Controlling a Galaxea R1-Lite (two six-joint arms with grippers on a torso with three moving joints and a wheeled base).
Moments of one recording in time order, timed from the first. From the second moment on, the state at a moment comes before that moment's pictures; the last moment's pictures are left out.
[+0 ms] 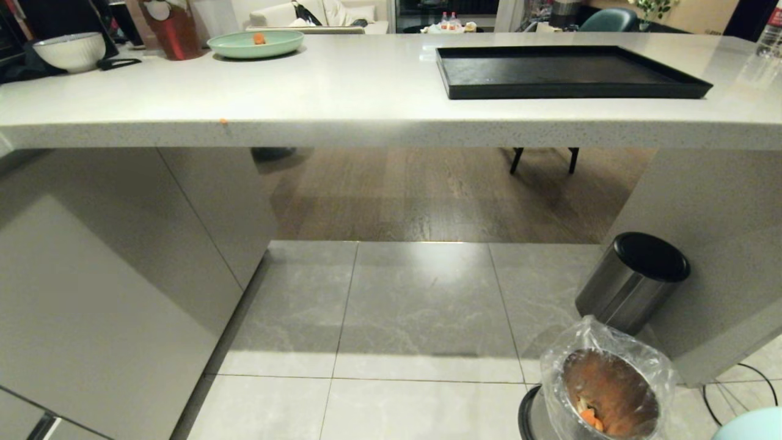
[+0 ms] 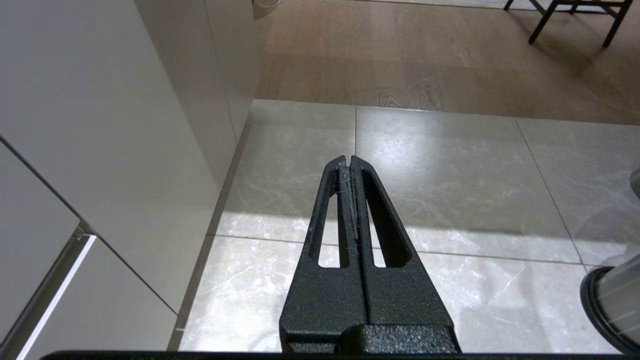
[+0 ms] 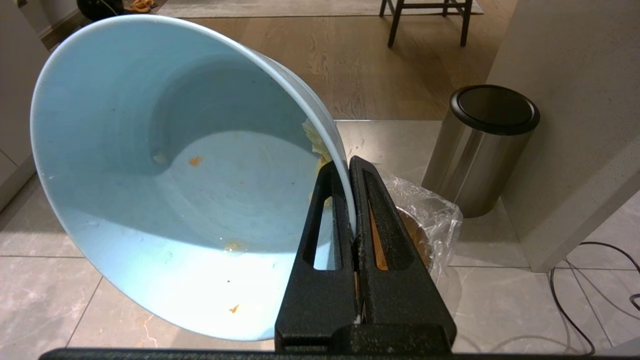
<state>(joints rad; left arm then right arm) 0.00 0.00 0.00 0.00 0.02 -0.05 0.00 0.00 0.00 -0.06 0.00 0.01</state>
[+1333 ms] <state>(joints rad) 0.00 0.00 0.00 0.00 0.02 -0.05 0.00 0.00 0.00 -0.06 0.00 0.01</state>
